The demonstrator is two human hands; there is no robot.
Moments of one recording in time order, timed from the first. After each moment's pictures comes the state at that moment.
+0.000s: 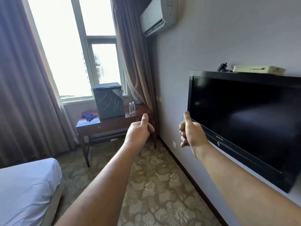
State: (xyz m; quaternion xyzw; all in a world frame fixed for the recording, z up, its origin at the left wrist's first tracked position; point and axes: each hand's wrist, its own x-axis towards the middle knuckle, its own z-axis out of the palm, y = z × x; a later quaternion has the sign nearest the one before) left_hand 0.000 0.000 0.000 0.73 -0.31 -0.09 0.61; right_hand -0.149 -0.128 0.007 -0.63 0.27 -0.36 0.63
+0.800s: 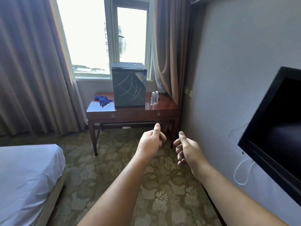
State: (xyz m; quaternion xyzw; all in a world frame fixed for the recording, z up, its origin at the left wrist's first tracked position) left_hand 0.372 -0.101 -0.093 0.72 -0.23 -0.15 0.63; right_hand 0.263 -0.219 -0.088 -0.70 0.30 -0.21 0.62
